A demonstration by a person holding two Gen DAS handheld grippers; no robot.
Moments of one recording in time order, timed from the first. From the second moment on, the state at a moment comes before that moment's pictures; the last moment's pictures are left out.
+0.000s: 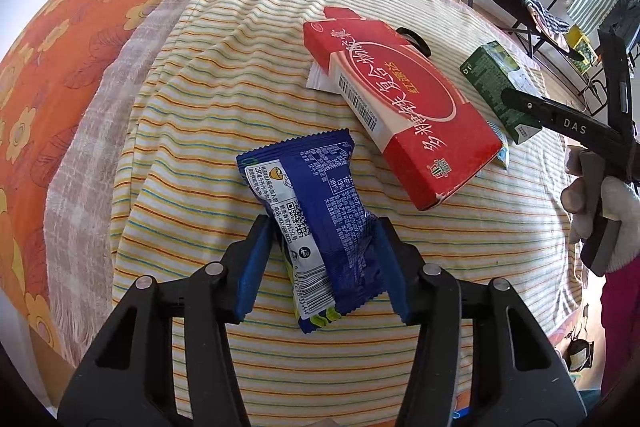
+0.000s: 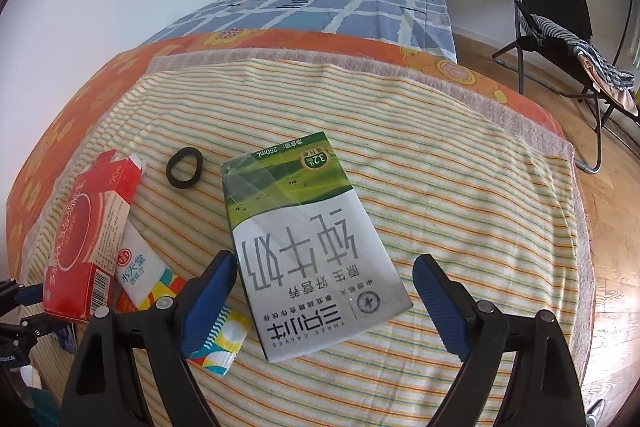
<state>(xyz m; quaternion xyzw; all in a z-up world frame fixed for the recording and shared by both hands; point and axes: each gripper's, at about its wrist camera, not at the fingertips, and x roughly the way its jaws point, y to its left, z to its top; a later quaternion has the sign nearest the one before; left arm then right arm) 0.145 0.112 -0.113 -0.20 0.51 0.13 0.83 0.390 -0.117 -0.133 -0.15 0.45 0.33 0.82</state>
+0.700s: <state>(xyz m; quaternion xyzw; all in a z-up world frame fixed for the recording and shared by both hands) 0.131 0.114 -0.094 -0.20 0.49 0.13 0.84 0.360 -0.125 -0.106 -0.18 0.41 0.33 0.83</state>
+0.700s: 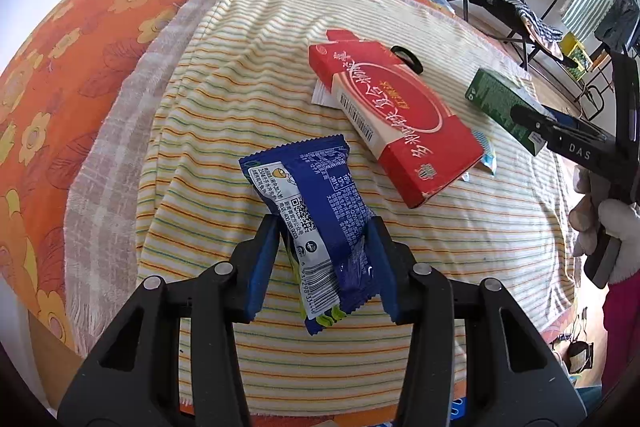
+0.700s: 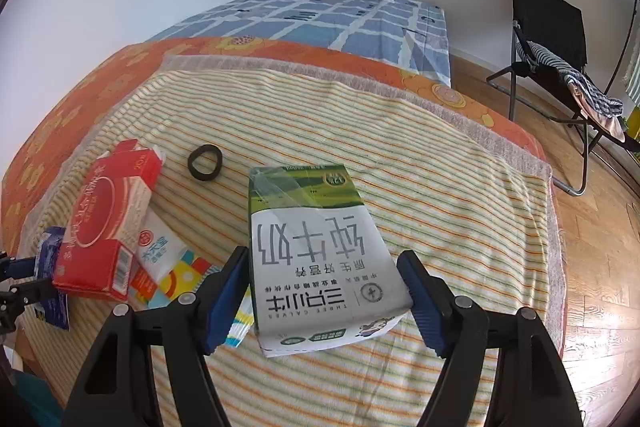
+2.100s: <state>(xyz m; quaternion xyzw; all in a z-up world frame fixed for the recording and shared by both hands) 0.007 0.022 -0.066 -0.17 0.48 0.06 0.86 0.117 -0.232 -0.023 -0.17 0.36 0.44 0.80</state>
